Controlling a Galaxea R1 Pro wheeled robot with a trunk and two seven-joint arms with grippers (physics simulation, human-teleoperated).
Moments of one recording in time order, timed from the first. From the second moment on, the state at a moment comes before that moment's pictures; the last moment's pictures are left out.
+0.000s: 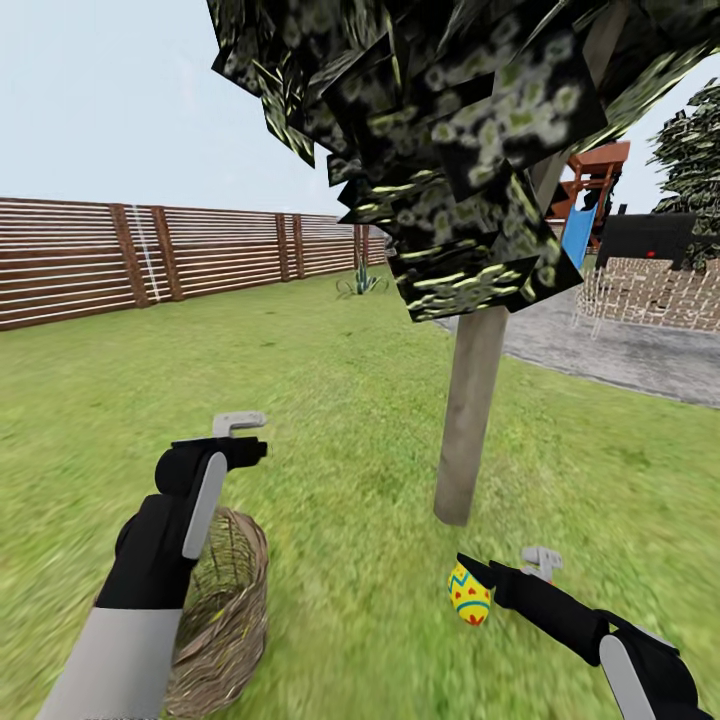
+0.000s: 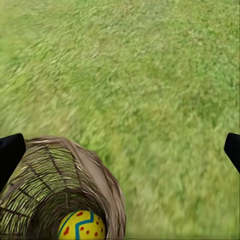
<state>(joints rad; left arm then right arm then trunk) -0.66 -0.06 -0.02 -1.46 0.14 1.04 0.29 -0.11 -0.09 -0.21 -1.48 -0.40 0.67 0.59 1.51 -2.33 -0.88</state>
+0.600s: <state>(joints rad) -0.67 -0.05 0.14 -1.23 0.14 1.04 0.29 -0.11 -0.09 -0.21 -1.48 -0.40 0.67 0.59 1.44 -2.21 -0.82</state>
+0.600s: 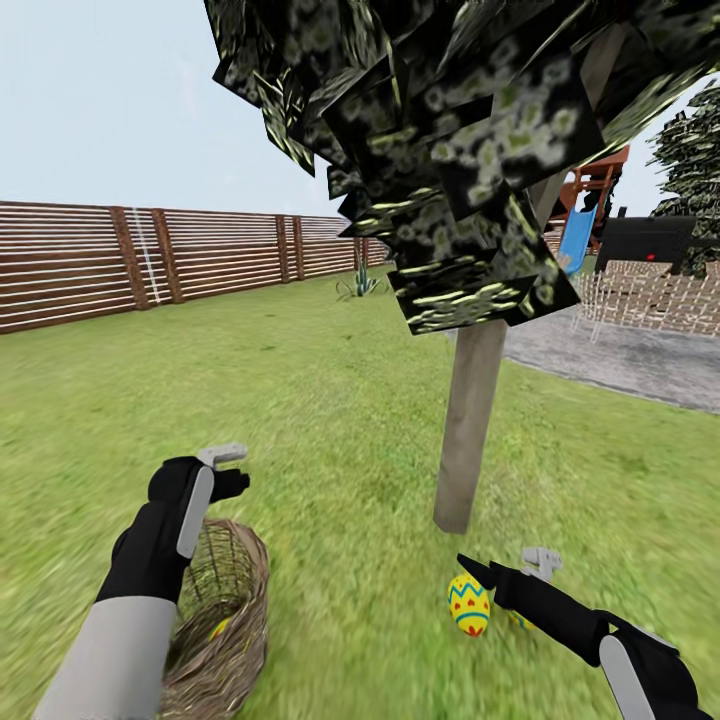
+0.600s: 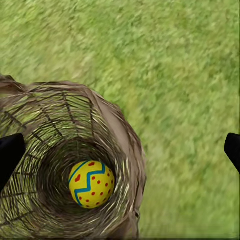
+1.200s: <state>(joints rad) -0.67 -0.03 0.14 -1.16 0.14 1.04 0.29 -0.11 -0.09 -0.21 -1.48 -0.40 0.67 0.59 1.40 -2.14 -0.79</state>
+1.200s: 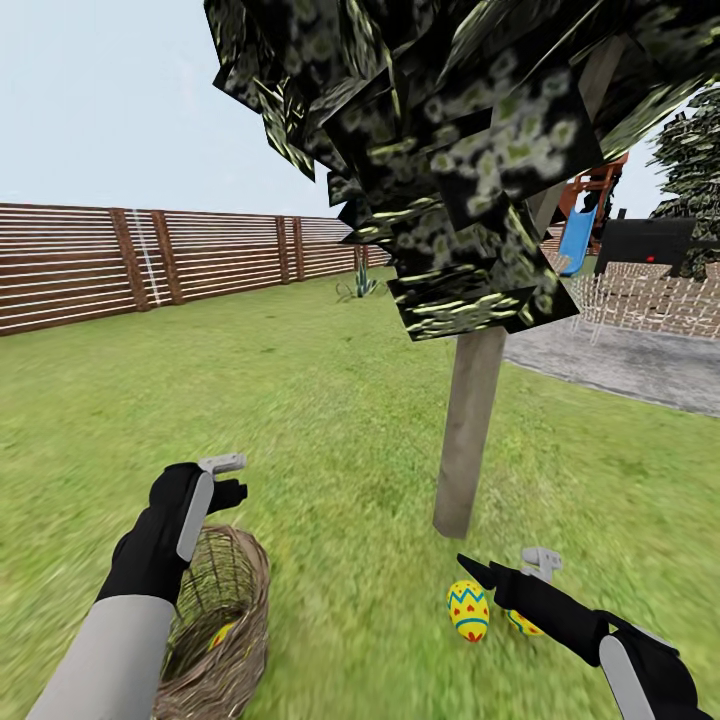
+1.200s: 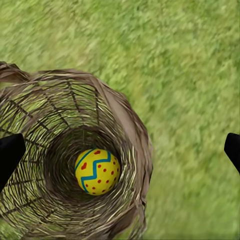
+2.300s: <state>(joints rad) -0.68 -0.03 0.14 -1.00 0.13 1.04 0.29 -0.11 -0.09 -0.21 -1.48 -0.40 0.67 0.59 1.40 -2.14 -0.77</state>
